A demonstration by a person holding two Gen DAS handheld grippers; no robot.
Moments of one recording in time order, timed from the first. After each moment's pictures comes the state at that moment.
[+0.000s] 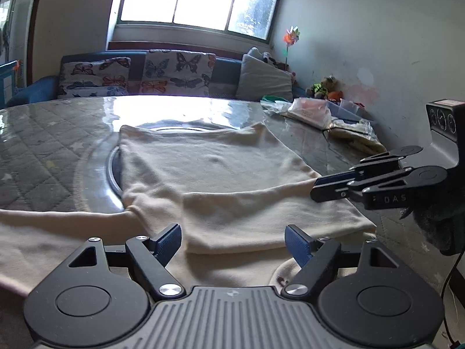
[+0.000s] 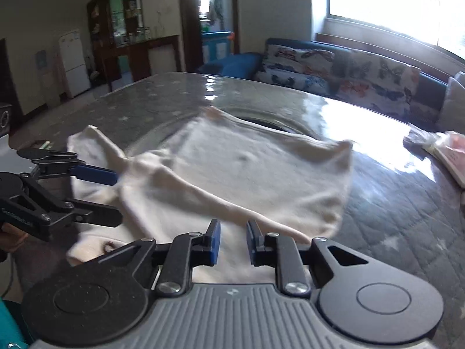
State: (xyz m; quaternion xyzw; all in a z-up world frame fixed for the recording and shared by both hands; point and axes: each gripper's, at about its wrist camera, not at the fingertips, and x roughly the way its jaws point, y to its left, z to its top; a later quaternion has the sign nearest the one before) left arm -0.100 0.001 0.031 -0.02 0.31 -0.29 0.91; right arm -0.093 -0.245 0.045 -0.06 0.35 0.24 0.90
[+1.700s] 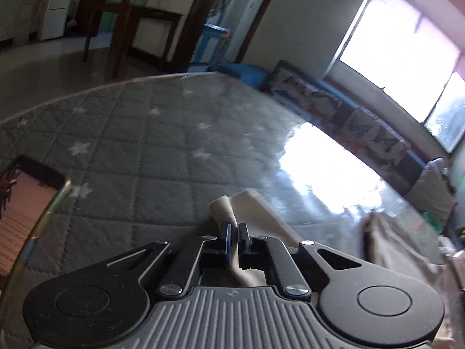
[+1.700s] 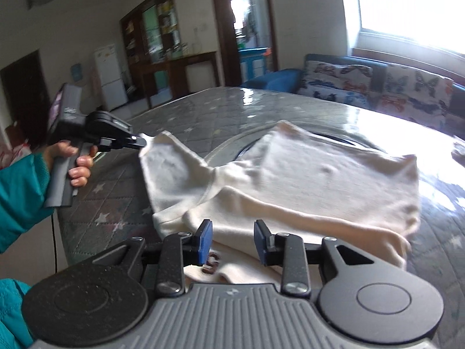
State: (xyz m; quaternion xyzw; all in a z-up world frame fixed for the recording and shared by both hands) left arm -0.056 0.166 0.037 -0.23 0.29 0.07 0.93; right arm -0.138 -0.206 0.049 -0.02 0.31 0.29 0.90
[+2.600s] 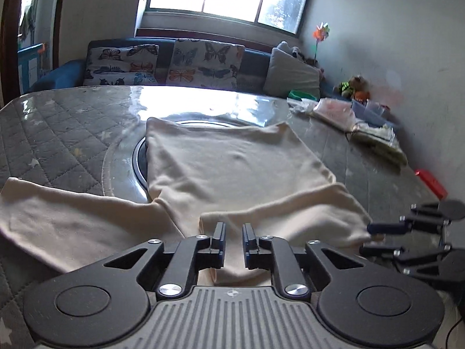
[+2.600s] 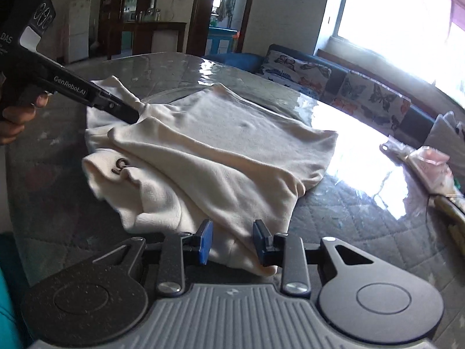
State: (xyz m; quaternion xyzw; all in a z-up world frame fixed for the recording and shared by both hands) left arm -0.104 -0.013 0.036 -0.01 0.34 -0.23 0.91; right arm -0.168 -0.256 0.024 -0.17 0.32 0.20 0.91
